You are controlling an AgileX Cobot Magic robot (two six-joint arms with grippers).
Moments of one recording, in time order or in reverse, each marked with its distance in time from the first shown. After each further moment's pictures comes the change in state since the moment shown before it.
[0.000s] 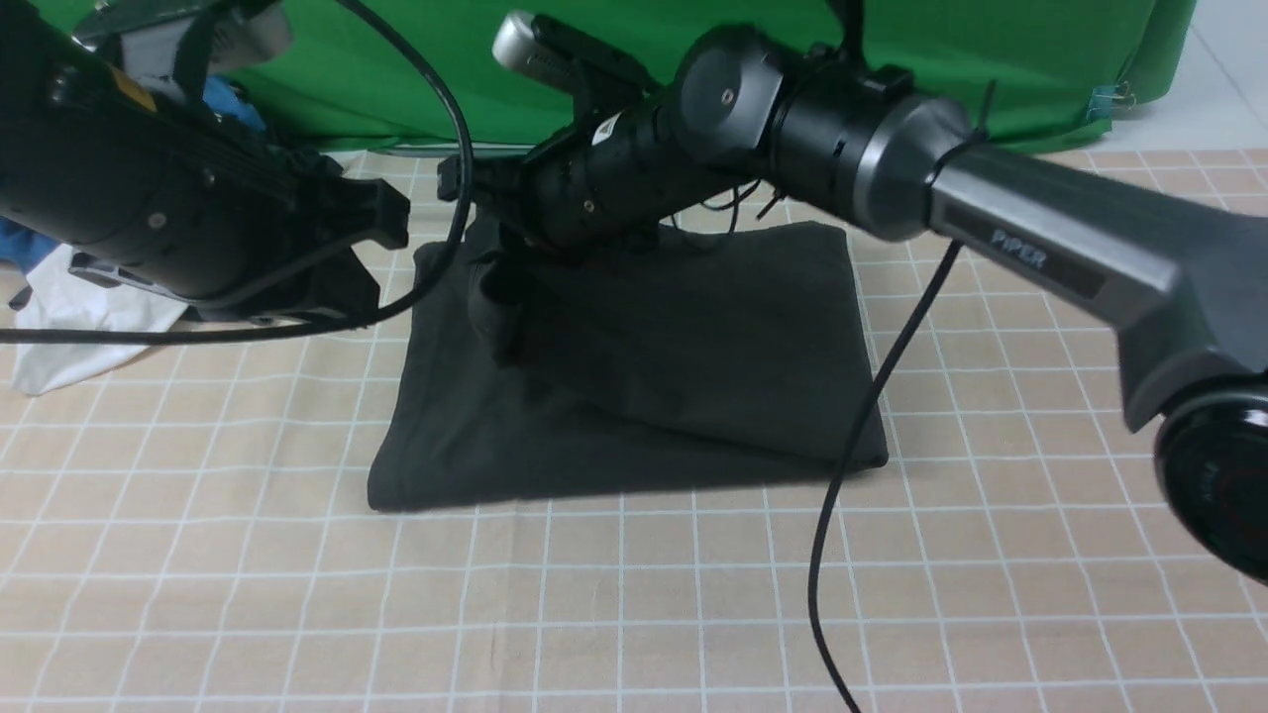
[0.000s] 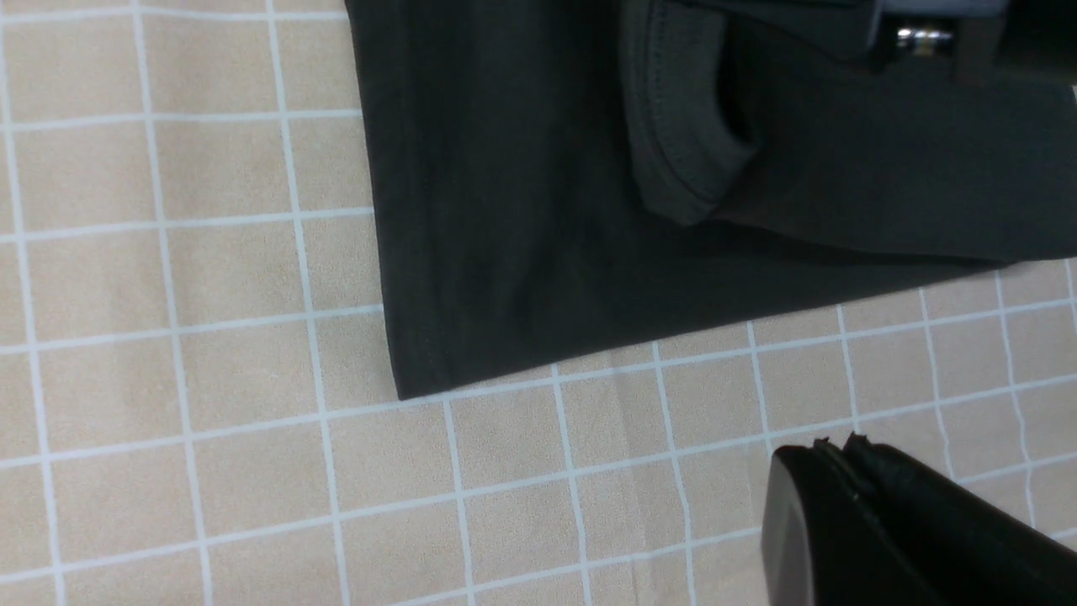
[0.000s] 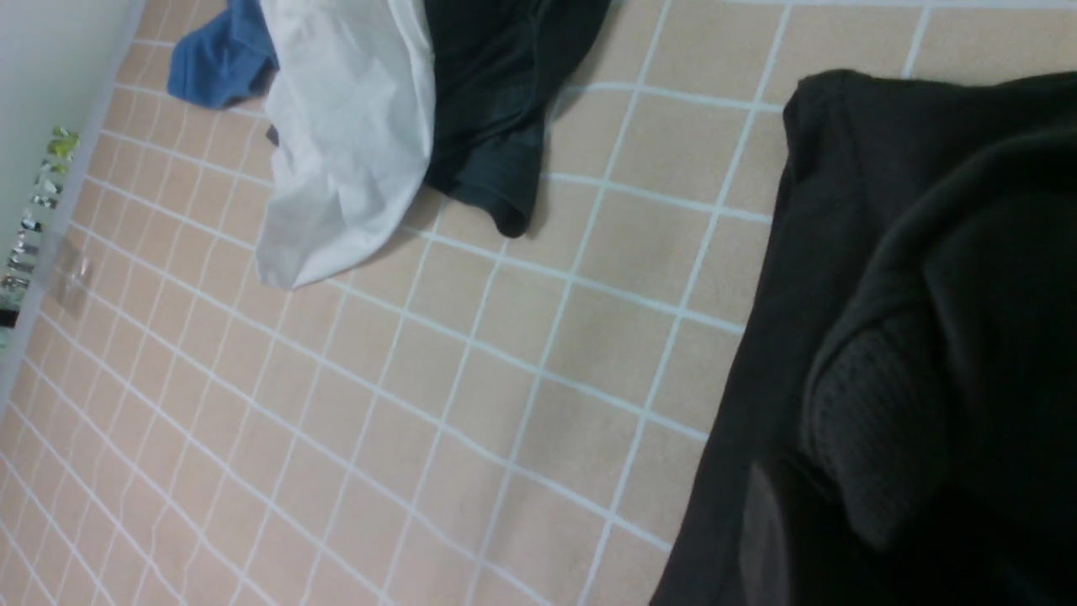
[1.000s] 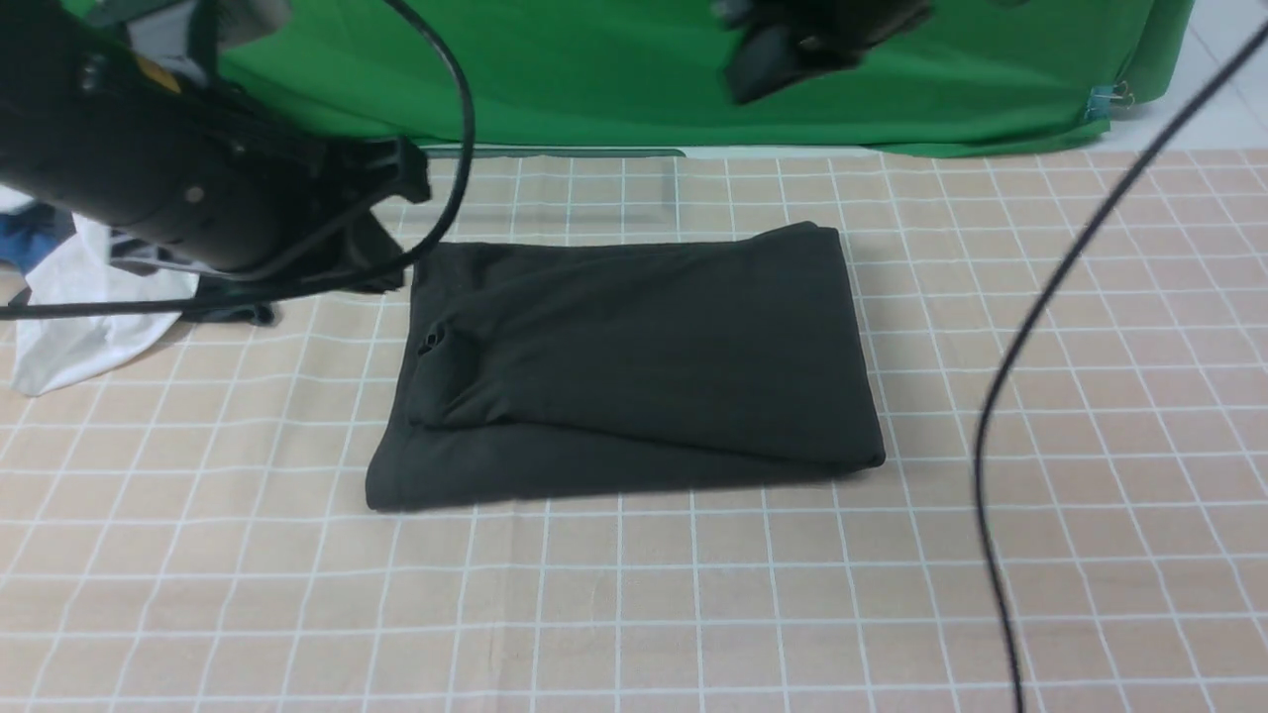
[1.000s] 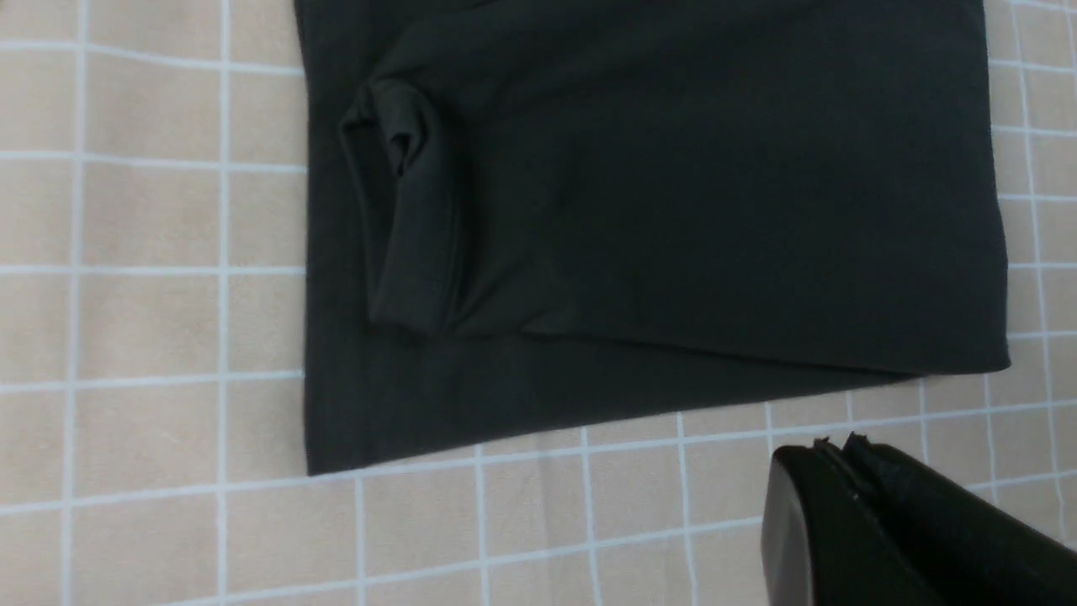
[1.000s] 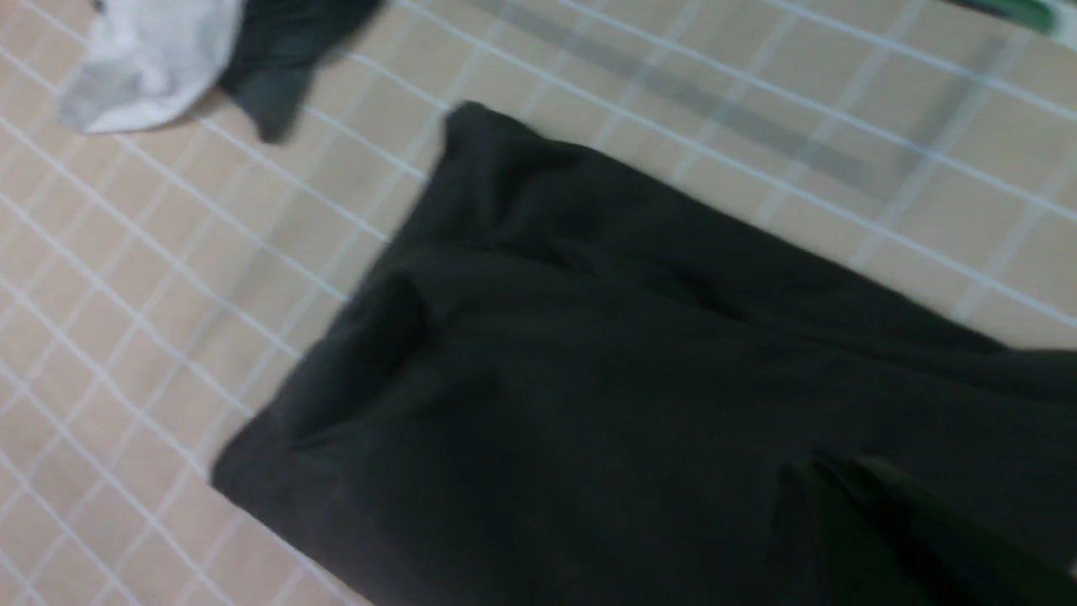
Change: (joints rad) right arm -0.337 -0.179 -0.233 -0.219 0.609 -0.268; left arm 0.000 0.071 -0.013 -0.068 -0.105 -0.073
